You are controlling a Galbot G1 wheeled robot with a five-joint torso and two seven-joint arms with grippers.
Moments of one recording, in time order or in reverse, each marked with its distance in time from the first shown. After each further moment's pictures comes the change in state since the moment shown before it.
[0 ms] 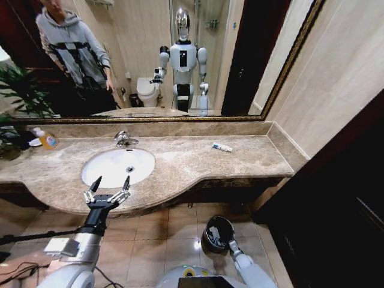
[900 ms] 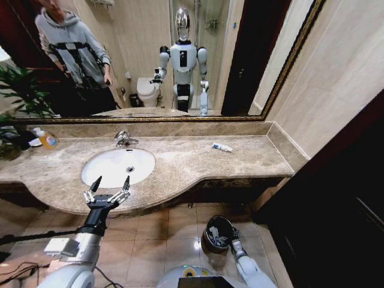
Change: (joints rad) left arm 0.000 0.000 0.000 0.000 0.000 0.000 0.000; right arm -0.325 -0.092 0.008 0.636 0.169 0.056 0.100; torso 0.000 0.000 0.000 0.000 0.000
